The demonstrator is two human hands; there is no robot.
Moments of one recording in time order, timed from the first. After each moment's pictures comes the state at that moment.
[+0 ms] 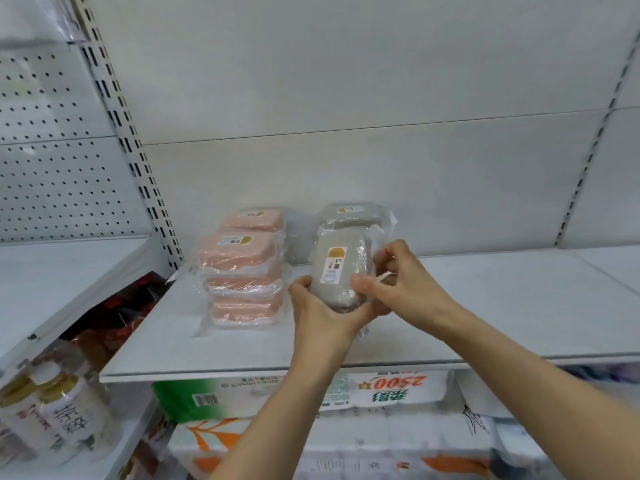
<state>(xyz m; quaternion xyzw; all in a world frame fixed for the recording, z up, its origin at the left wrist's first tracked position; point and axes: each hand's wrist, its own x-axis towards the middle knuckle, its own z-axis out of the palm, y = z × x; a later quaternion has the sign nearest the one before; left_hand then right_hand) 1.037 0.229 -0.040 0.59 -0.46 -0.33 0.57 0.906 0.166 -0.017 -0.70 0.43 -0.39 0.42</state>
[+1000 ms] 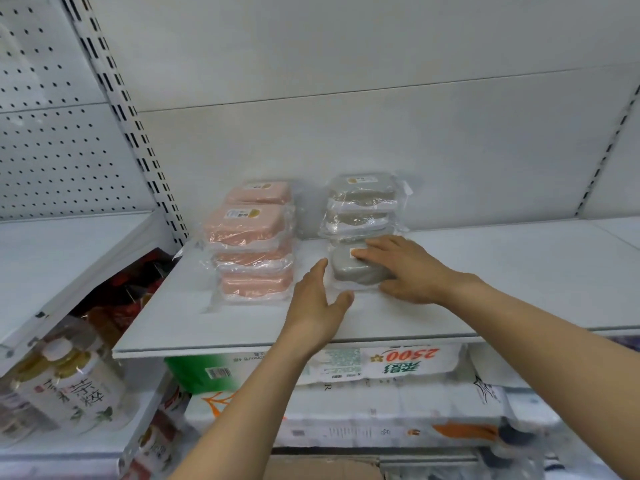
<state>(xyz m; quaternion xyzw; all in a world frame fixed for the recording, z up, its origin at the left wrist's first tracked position) 1.092 0.202 -0.083 0.66 -0.60 -0.27 0.36 0.911 0.105 -0.060 -0.91 0.41 -0.08 0.04</state>
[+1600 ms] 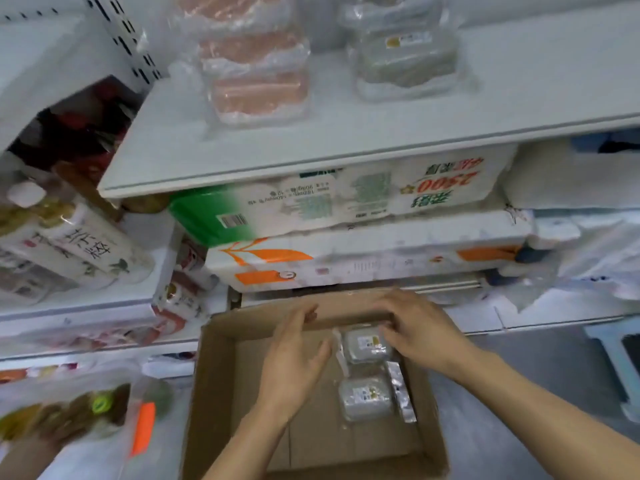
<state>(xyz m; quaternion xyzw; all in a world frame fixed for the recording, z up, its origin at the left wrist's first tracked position) 1.167 0.410 -0.302 0.69 -0.60 -0.27 0.29 0.946 0.335 -0.299 -0.83 0.48 -0.09 0.27</state>
